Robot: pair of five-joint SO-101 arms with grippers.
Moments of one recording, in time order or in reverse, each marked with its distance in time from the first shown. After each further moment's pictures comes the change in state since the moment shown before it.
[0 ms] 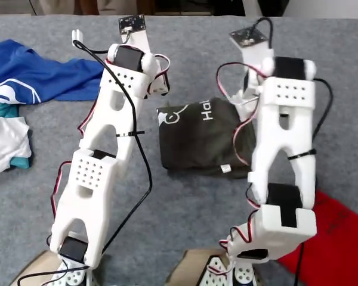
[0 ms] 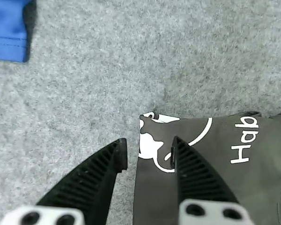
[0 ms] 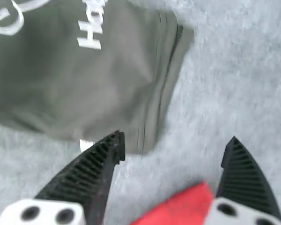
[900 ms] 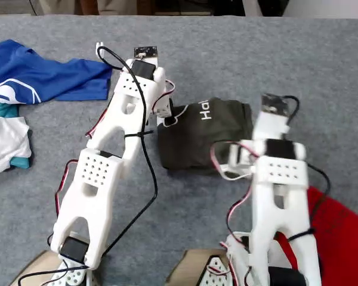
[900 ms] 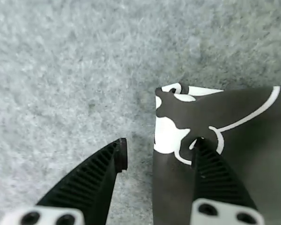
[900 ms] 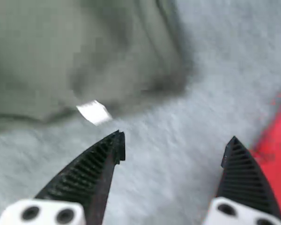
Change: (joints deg) left arm 1.5 5.3 13.1 -3.4 -4.6; right arm -3.2 -40.4 63.0 -28.0 -32.9
